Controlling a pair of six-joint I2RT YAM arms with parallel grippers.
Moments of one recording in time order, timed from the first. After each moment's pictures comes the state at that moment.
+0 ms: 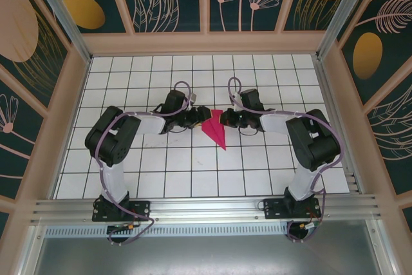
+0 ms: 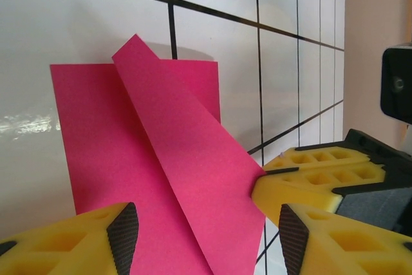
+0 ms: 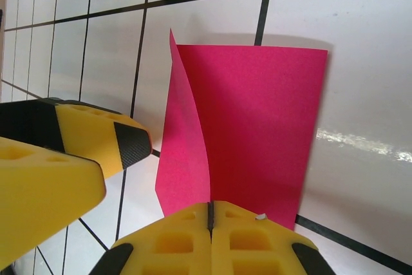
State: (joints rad) left arm -0.52 1.93 0.95 0.29 0.57 -0.90; right arm 0.45 1.77 0.87 0.07 -0.52 0.54
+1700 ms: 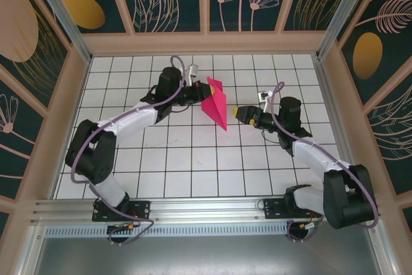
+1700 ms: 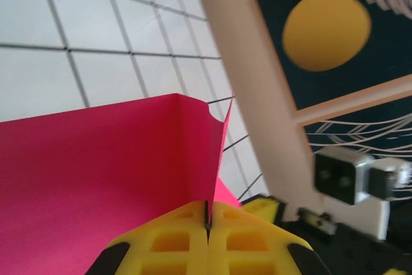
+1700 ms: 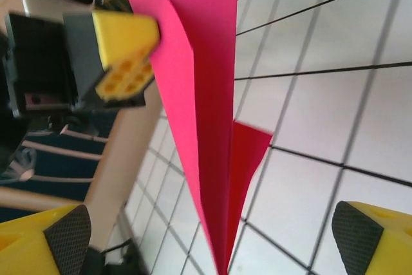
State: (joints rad) left arm -0.54 1.67 1.13 0.18 0.55 -0.84; right arm 0.23 1.20 0.51 0.36 -0.86 0.74
